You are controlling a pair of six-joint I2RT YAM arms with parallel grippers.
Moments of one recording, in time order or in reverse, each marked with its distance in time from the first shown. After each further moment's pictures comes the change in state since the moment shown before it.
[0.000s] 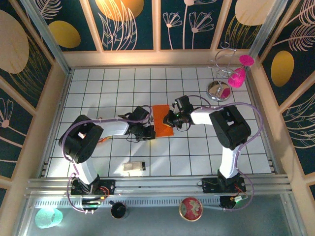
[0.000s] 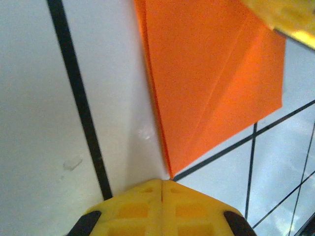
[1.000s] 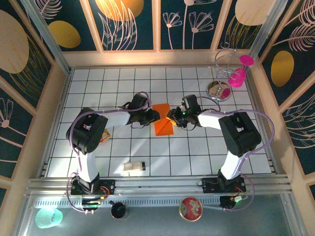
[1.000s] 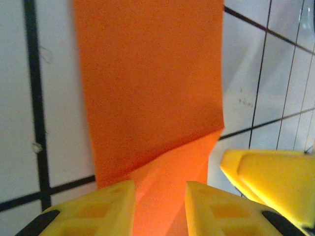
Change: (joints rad) left arm 0.107 0.145 0.167 0.221 0.008 -0.201; right arm -0.047 -0.146 -0.105 0.058 0.059 0.217
